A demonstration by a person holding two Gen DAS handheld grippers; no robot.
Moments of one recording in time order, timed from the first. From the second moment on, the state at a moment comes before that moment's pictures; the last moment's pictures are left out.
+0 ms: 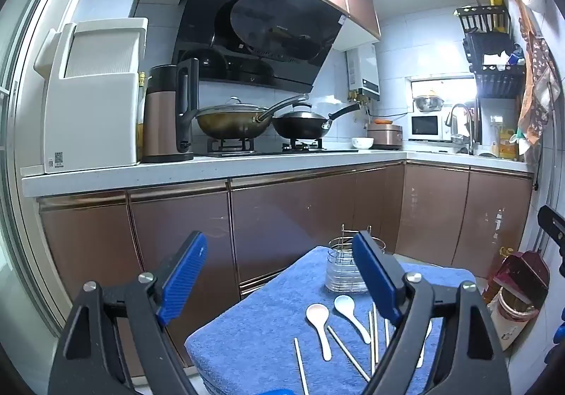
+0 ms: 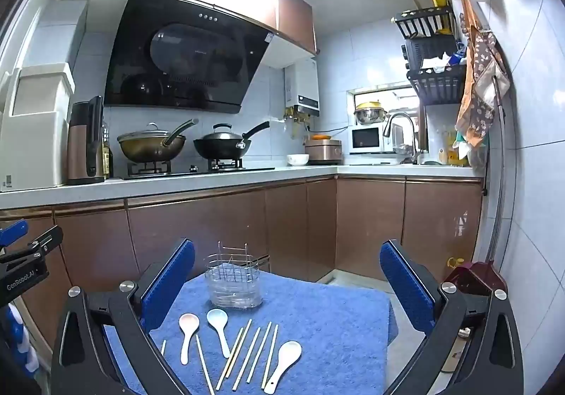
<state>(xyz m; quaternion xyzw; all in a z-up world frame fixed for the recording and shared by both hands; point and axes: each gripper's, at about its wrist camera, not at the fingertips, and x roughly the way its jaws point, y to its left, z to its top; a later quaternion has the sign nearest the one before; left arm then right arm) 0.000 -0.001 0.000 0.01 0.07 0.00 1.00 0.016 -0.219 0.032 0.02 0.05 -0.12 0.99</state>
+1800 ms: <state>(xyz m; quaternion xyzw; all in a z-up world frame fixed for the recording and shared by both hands) 0.031 -0.002 0.000 -0.04 0.06 0.00 1.00 0.036 -0.247 0.018 0.01 0.07 -0.17 0.98</state>
